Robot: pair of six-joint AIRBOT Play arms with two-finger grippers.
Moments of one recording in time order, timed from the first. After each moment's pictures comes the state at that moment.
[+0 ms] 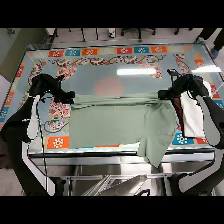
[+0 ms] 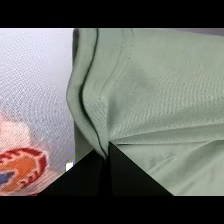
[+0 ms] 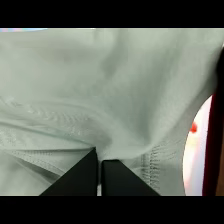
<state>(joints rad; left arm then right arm) 0.04 -2.04 1.85 -1.89 1.39 1.67 -0.10 -1.78 1.48 1.81 -1.04 -1.82</state>
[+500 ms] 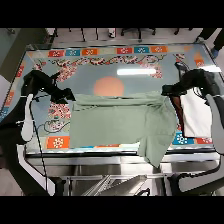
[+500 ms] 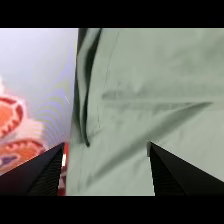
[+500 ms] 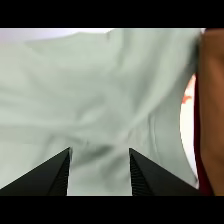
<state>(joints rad) 0.09 -1.95 1.84 -2.00 1.52 1.66 -0.14 -1.62 1.49 1.88 -1.18 -1.78</state>
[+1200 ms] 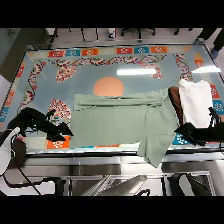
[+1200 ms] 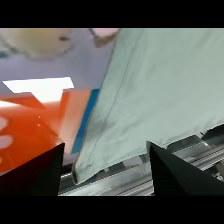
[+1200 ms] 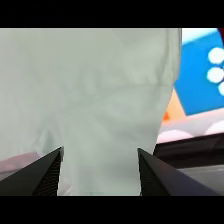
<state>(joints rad) 0.24 -1.49 0.87 -2.08 1.37 1.81 -0.59 -0.83 0.57 2.13 -1.35 -1.75</state>
